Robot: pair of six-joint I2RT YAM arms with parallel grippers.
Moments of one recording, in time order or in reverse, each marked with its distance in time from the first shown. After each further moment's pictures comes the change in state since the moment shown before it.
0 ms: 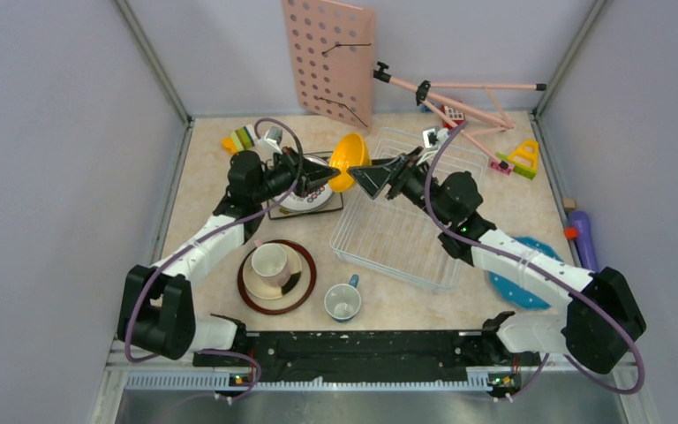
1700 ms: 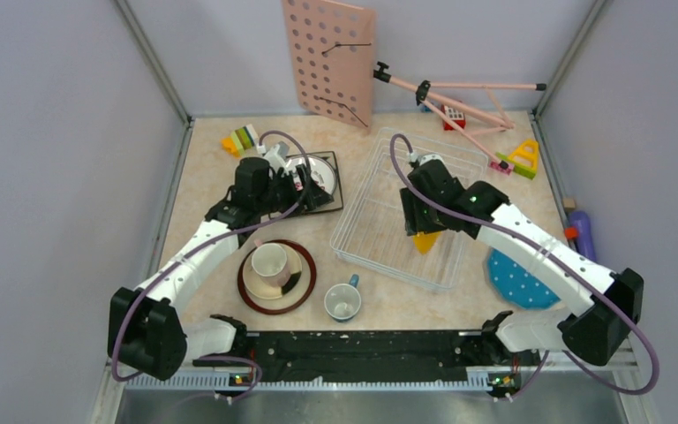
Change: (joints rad) left arm -0.046 -0.110 0.061 -0.609 -0.281 0.658; right arm 0.040 0.031 0.433 -1.576 0.459 -0.310
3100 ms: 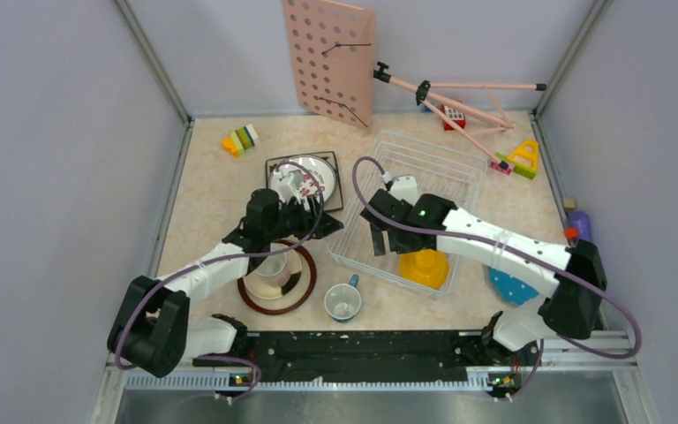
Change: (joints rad) left arm -0.076 0.029 -0.333 0.460 0.094 0.025; right arm 0.276 0.233 0.066 -0.194 0.238 0.363
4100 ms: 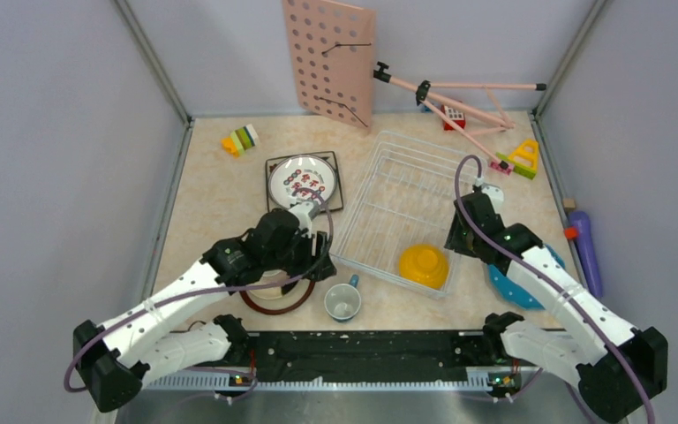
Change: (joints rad) left arm -0.357 -0.330 0.238 -0.901 -0.370 0.067; right arm -0.524 -0.538 -0.520 0.330 -0.182 -0.112
